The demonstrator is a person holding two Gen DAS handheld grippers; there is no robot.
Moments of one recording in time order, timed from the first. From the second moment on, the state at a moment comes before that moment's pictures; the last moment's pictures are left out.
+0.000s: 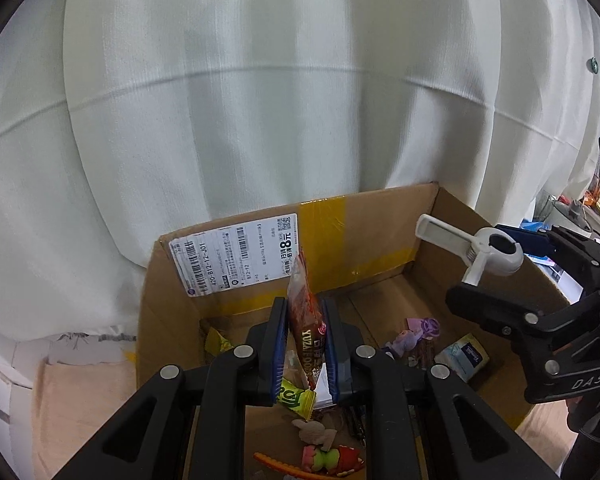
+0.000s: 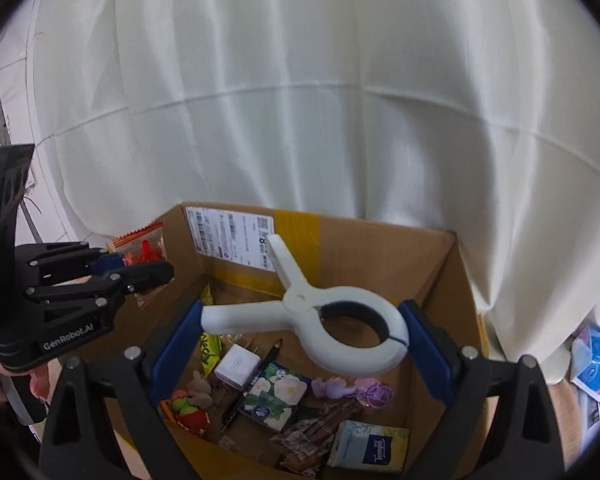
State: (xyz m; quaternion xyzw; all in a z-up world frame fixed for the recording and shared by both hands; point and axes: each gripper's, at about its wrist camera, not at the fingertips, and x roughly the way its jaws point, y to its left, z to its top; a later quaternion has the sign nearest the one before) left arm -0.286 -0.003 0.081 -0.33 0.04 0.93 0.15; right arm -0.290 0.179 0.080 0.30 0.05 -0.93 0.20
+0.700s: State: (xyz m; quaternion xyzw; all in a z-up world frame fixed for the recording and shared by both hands) left arm -0.289 -0.005 0.075 -0.36 0.01 0.93 0.12; right arm -0.289 0.184 0.071 0.32 0.06 -0.93 0.18
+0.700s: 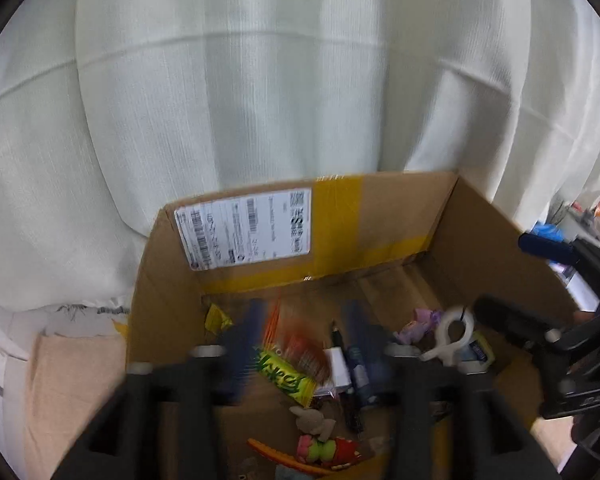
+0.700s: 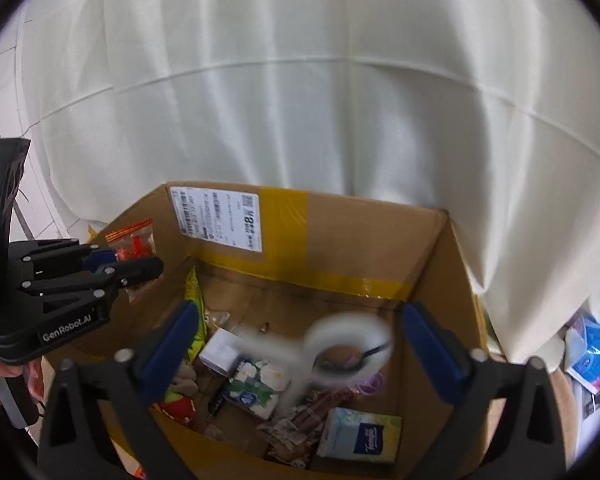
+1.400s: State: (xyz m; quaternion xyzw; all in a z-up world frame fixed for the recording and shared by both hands) left arm -0.233 -0.021 0.108 -0.32 0.01 0.94 0.09; right arm -0.236 0.201 0.104 0.26 0.03 -0.94 0.20
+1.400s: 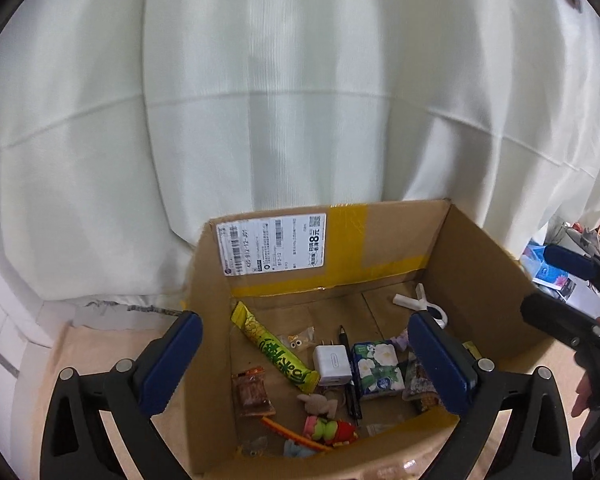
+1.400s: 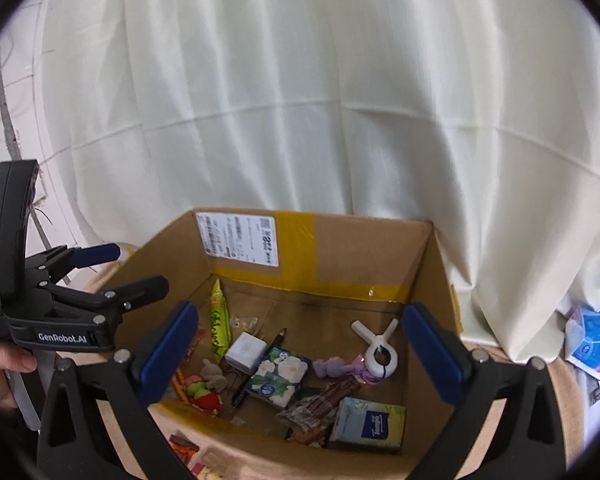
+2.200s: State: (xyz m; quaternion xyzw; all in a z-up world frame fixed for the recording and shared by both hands) left arm -0.062 -0.026 0.083 -0.27 -0.01 0.96 0.07; right arm -0.077 0.196 0.109 0.19 0.03 -0.96 0.20
